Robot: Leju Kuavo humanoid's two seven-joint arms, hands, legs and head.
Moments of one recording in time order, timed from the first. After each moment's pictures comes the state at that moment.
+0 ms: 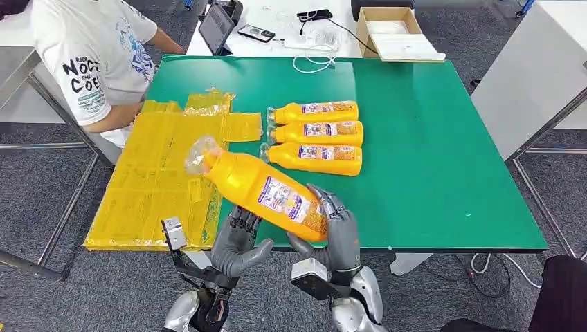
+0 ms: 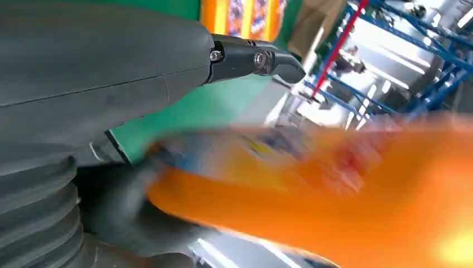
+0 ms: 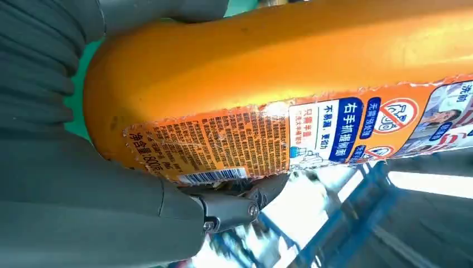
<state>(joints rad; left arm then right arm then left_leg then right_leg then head) -0.02 -0.27 -0.33 -1.33 0.42 -0.34 -0.39 -0.04 0.19 0.35 -1.31 0.54 -0.49 -0.65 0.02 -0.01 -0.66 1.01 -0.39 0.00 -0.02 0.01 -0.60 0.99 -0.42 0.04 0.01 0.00</state>
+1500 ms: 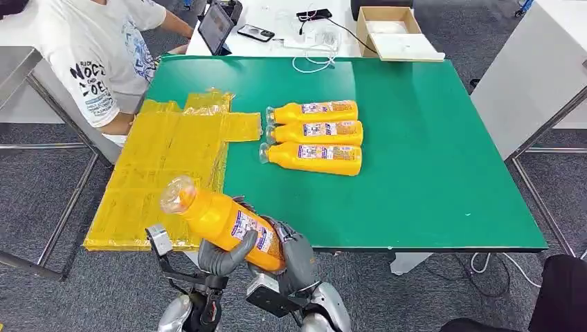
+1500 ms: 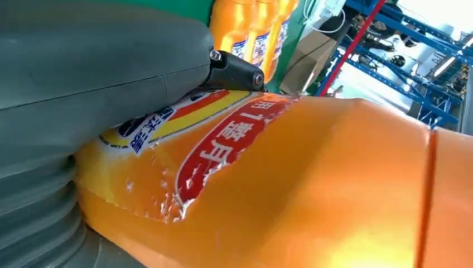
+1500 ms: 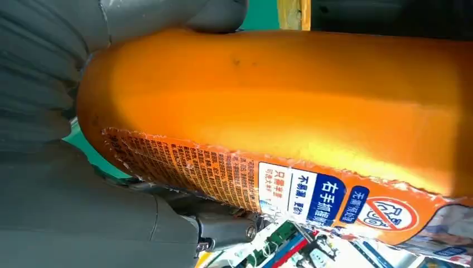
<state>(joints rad) 0.01 -0.27 -0.28 -1.34 0.36 -0.27 -0.43 -0.09 0.24 0.51 -0.99 0.57 -0.45 -0.56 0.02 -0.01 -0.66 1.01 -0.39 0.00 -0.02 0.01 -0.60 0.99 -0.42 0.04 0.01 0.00</state>
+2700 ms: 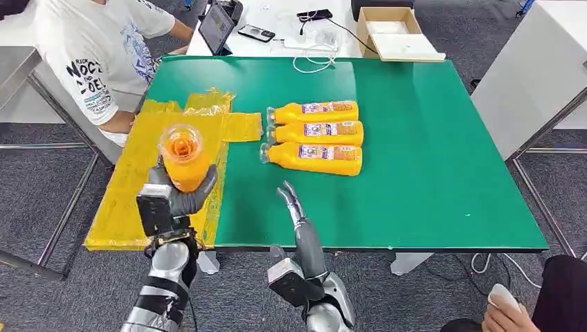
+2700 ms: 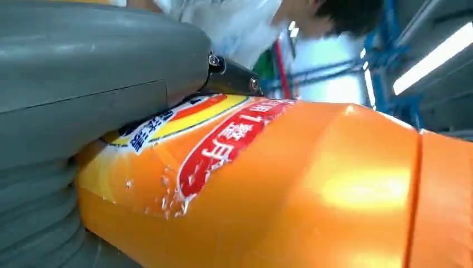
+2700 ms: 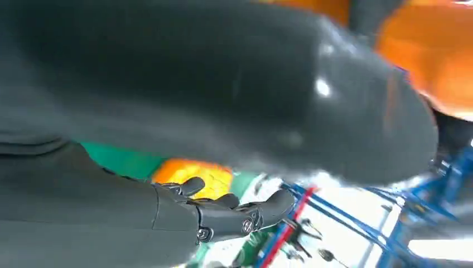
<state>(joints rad) -0.30 -0.25 -0.11 -1.22 -0.28 0.49 -0.65 -0.05 0.24 0.47 -1.27 0.38 -0.37 -0.62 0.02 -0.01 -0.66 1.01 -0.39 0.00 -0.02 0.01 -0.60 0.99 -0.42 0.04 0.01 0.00</state>
